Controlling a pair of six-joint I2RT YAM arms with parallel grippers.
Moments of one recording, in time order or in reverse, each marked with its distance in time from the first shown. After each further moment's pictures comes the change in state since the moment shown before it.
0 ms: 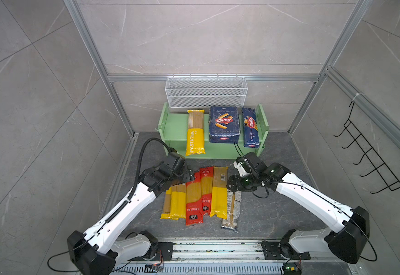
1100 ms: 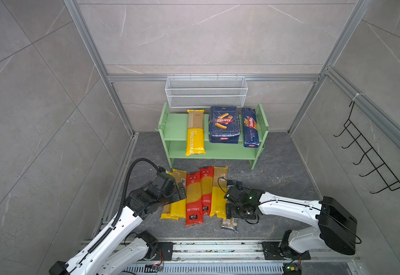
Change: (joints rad) left arm 0.000 -0.261 -0.251 -0.097 0.006 -0.056; right arm 0.291 0.106 -0.356 0.167 0.219 0.375
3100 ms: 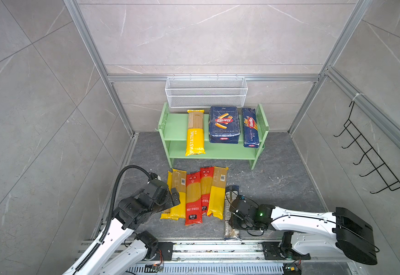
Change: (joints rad) left arm 0.000 -0.112 -0.005 -0.126 -0.034 -0.043; right arm 0.118 -0.224 -0.252 0.267 -0.091 0.160
